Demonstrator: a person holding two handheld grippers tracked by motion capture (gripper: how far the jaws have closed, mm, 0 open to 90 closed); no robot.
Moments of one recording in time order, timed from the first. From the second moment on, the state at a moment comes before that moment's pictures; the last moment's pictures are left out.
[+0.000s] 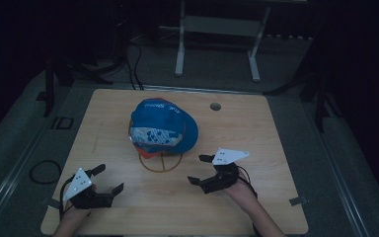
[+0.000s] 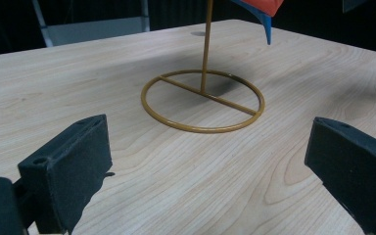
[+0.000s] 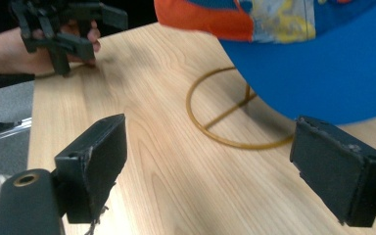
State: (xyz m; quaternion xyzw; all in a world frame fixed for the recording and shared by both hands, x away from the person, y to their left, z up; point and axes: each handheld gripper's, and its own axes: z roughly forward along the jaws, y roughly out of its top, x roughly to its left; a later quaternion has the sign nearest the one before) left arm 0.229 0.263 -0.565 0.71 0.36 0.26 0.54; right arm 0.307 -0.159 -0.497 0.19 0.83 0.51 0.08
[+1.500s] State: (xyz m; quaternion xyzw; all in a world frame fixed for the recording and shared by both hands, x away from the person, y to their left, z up) left arm 0.225 0.264 -0.570 0.71 0.36 0.25 0.55; right arm 0.323 -0.253 -0.561 0.28 0.82 0.48 0.11
